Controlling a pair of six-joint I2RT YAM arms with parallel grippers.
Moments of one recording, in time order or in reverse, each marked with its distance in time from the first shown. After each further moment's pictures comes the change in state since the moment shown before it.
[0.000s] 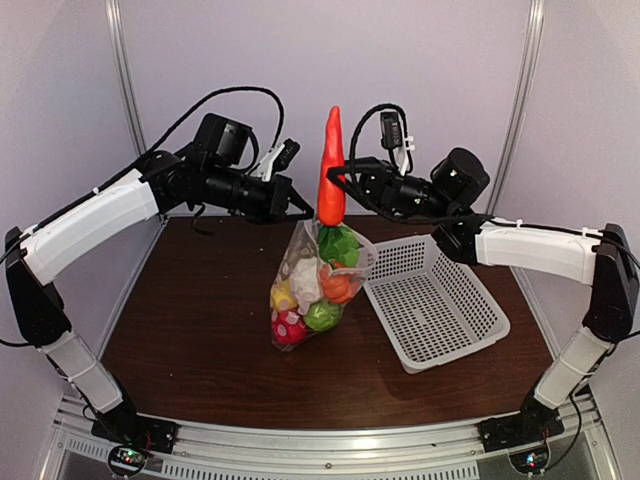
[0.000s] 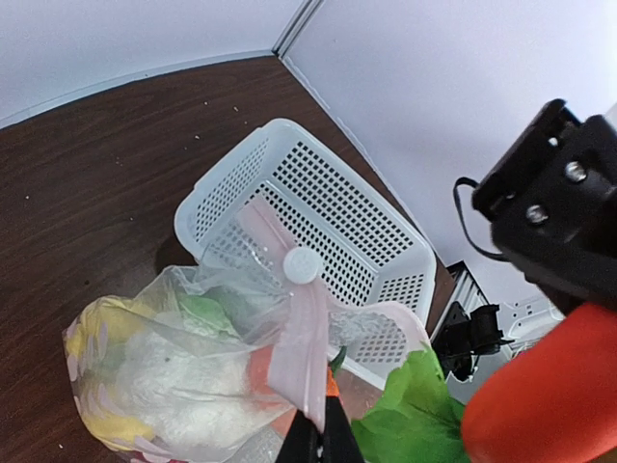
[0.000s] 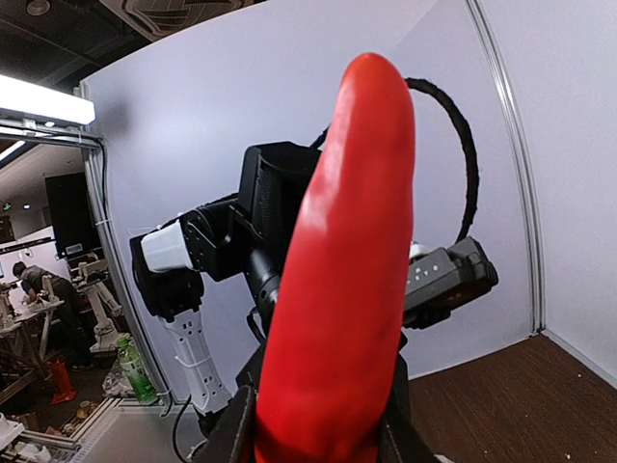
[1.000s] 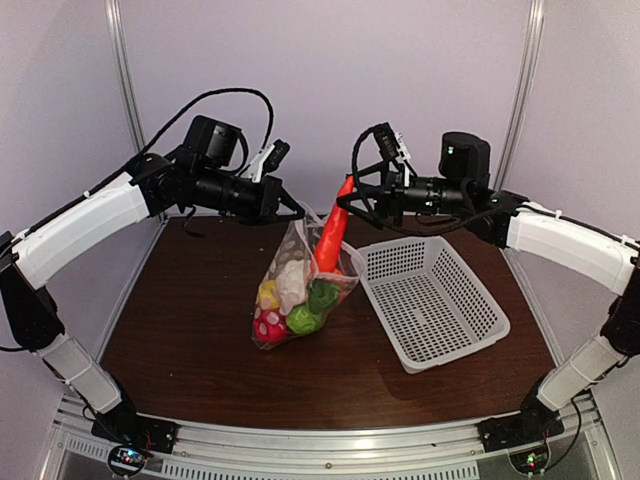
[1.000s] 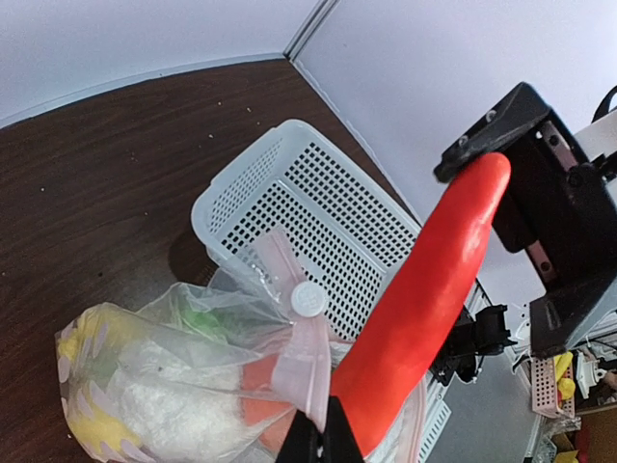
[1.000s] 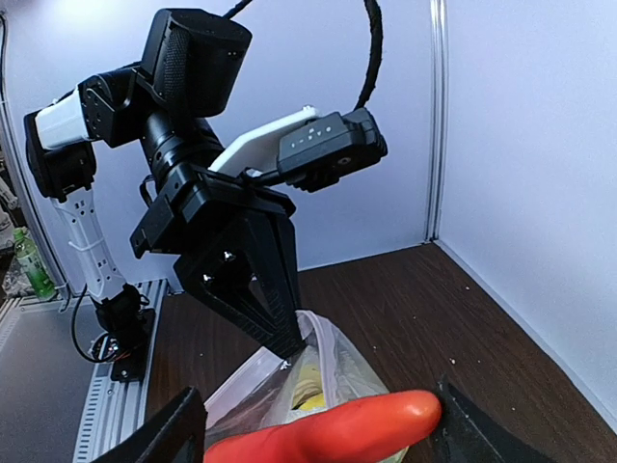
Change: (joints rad) left arm 0.026 -0.048 -0.052 0.004 -0.003 0.000; right arm -0.026 -0.116 0.043 -0.660 0.100 -0.518
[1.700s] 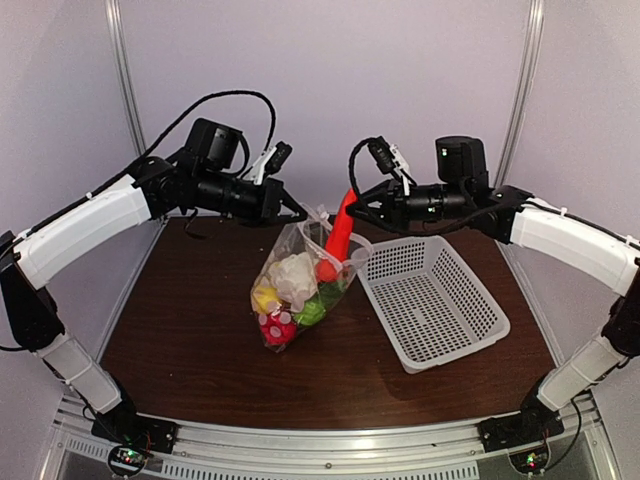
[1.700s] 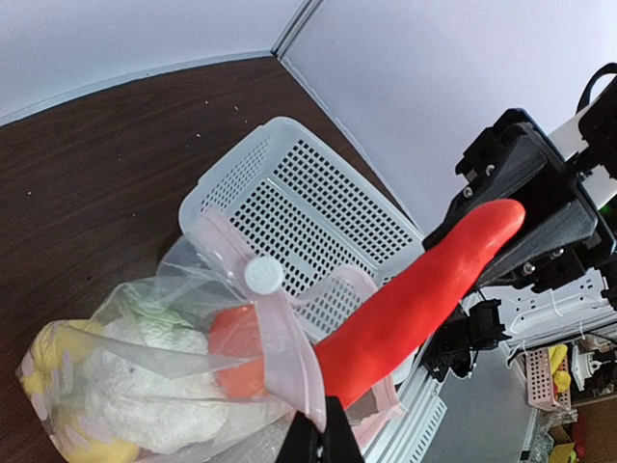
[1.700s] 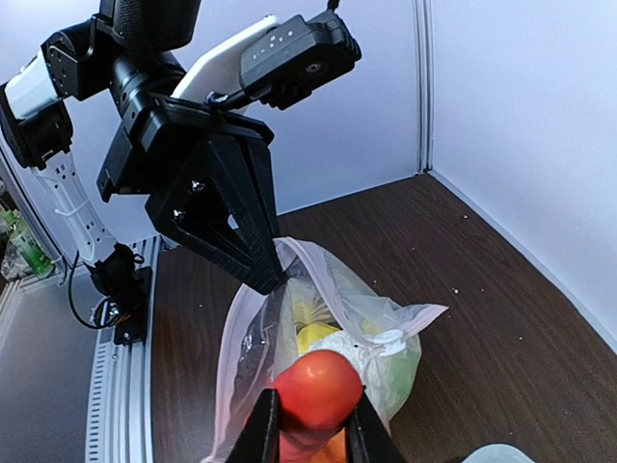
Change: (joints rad) left arm 0.000 -0.002 -0.024 0.034 0.035 0.006; right arm -0.017 -0.023 0.084 -0.347 0.068 -0.100
